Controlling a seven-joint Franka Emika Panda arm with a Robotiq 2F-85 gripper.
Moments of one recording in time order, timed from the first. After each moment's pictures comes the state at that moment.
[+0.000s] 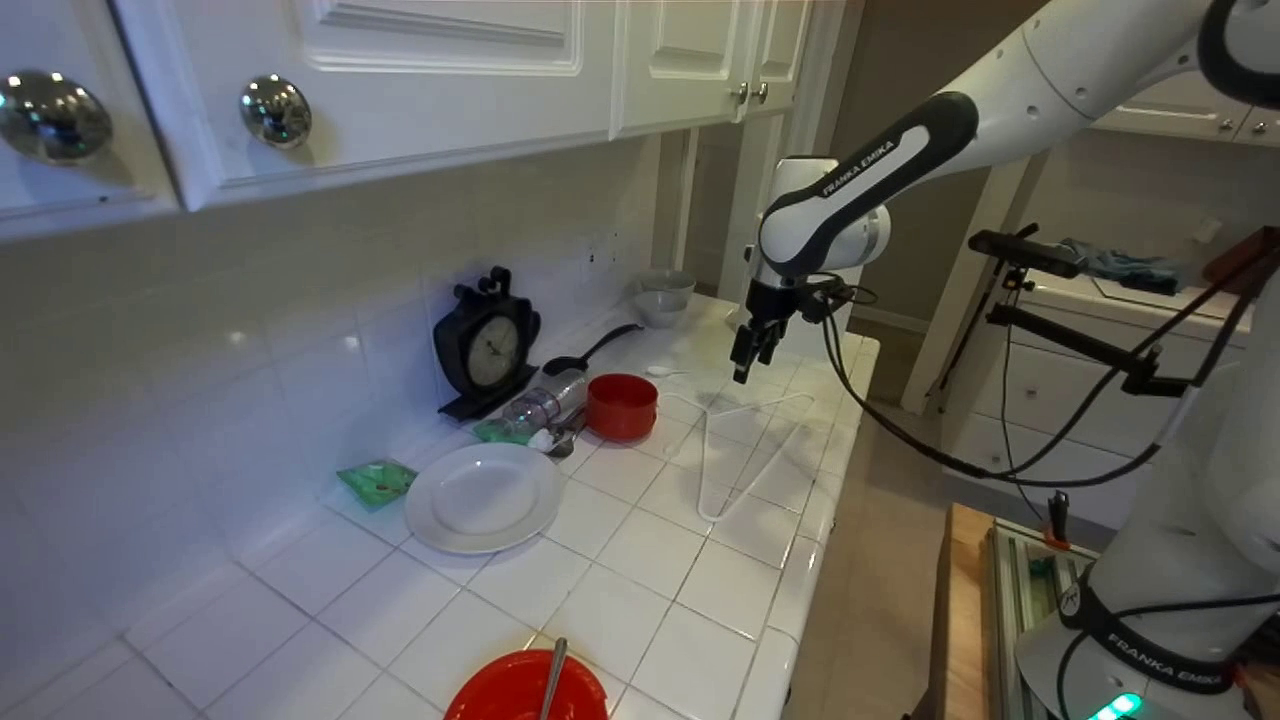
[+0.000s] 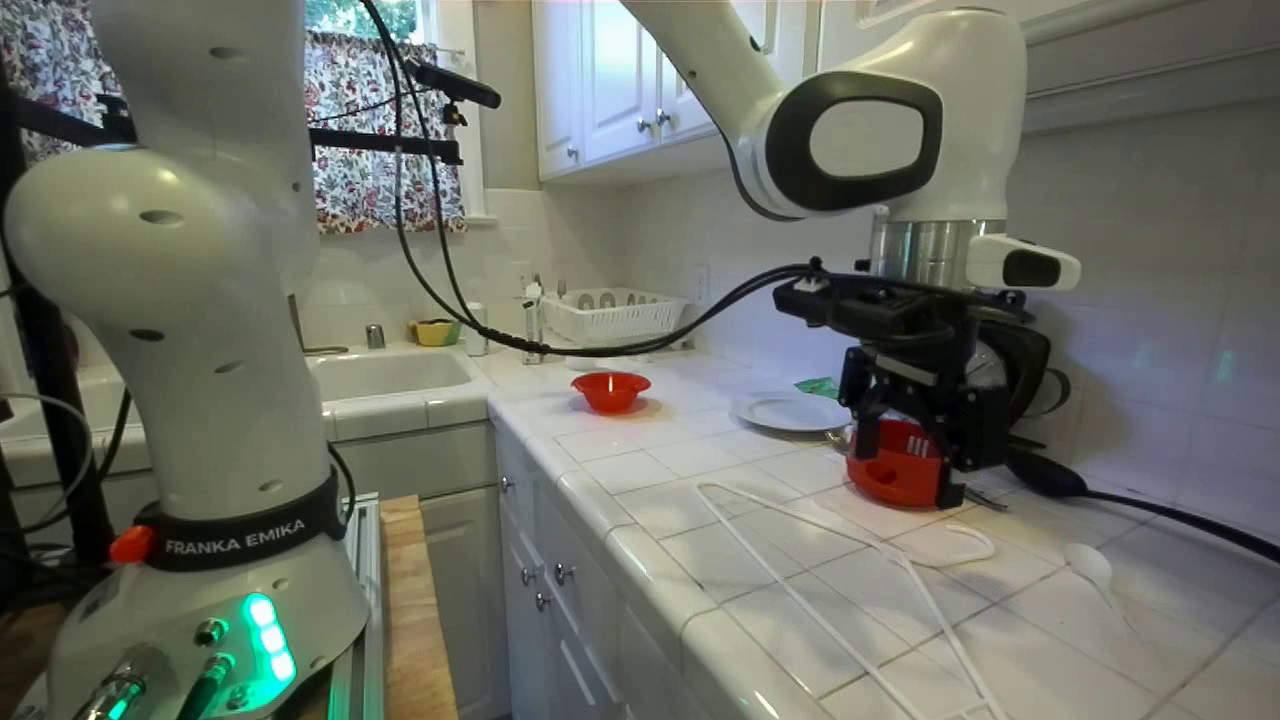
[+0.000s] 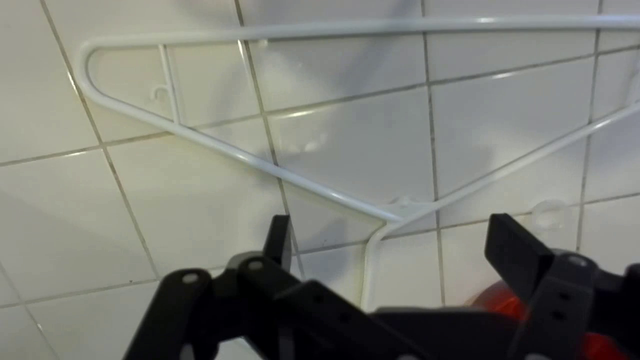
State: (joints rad) arm -0.15 0.14 -0.27 -2.27 0.09 2.45 -0.33
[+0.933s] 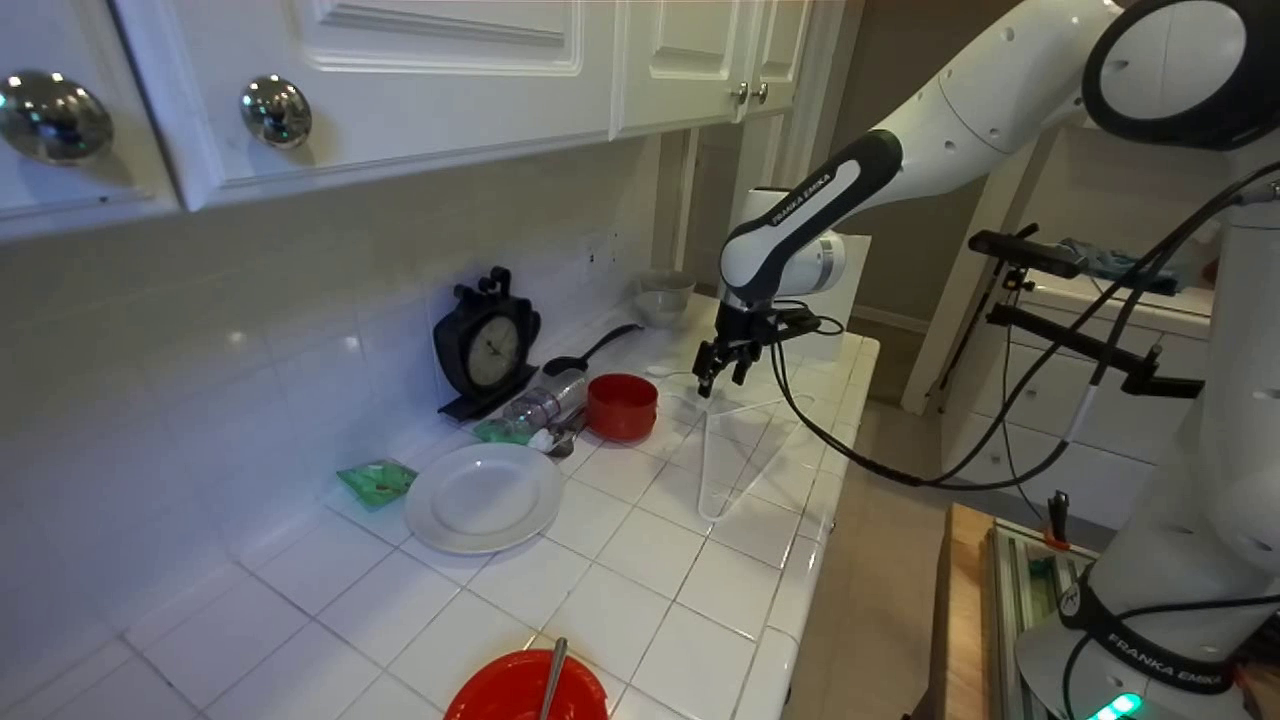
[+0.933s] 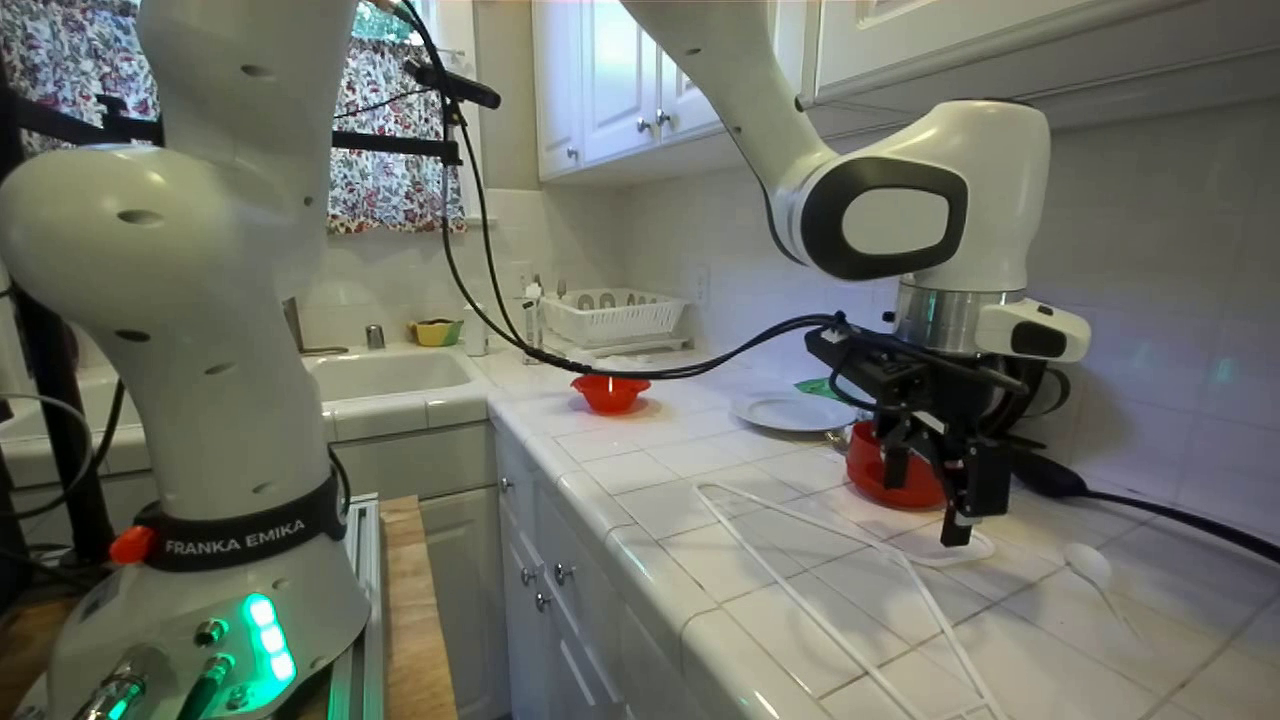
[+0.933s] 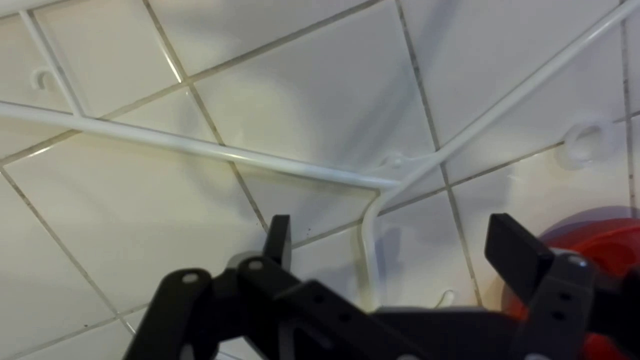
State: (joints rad) arm -0.22 0.32 -0.17 -2.15 0.19 2.51 -0.18
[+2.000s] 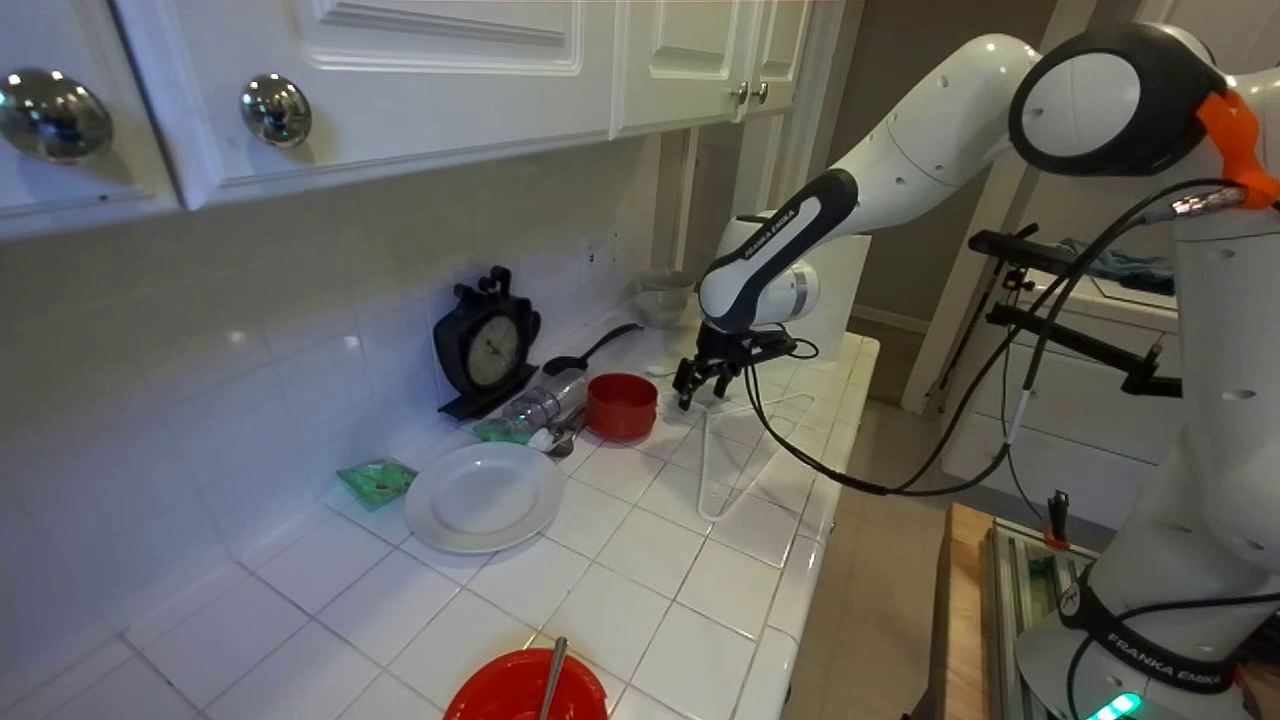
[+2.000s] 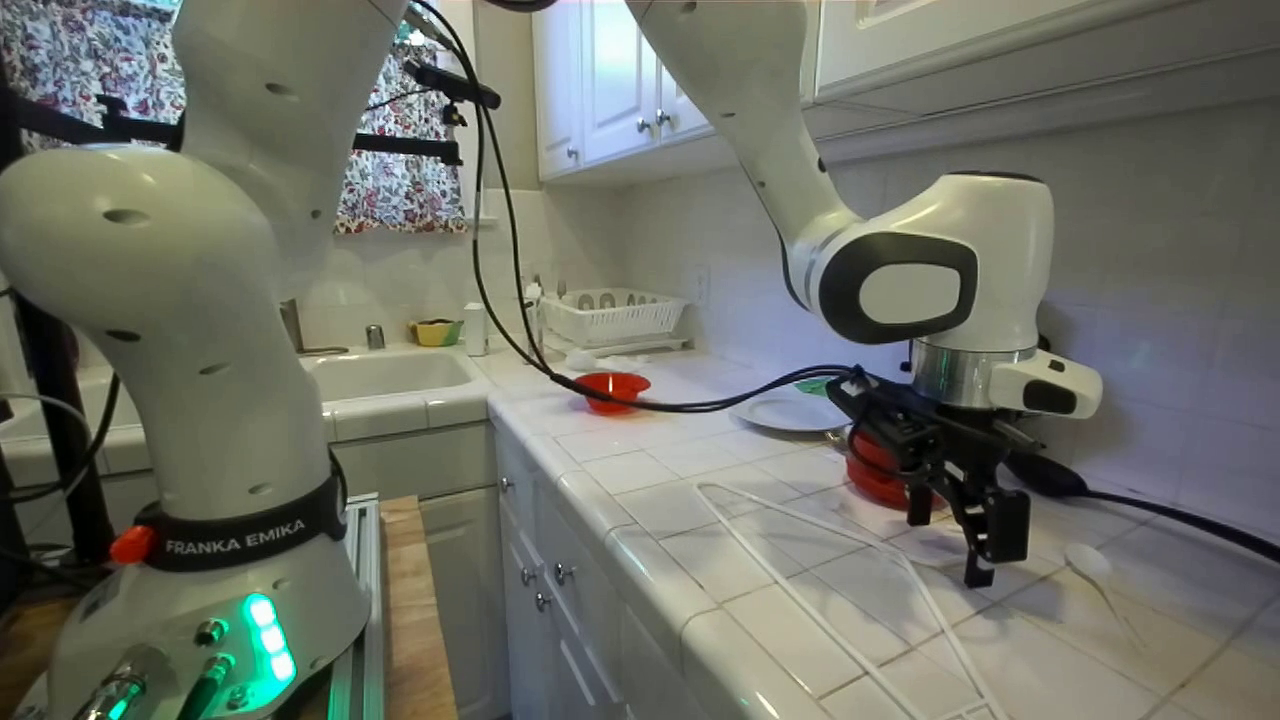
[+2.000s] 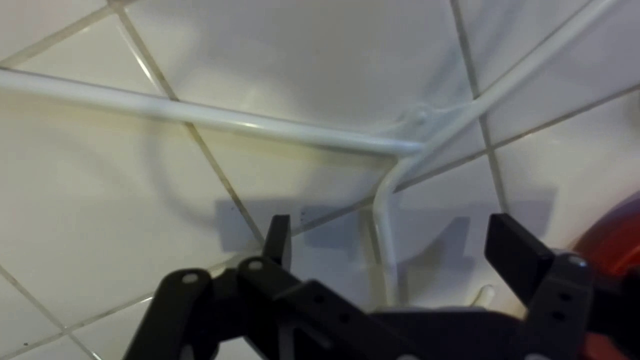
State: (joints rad) arm -0.26 0.47 -0.11 -2.06 0.20 2.63 -0.13
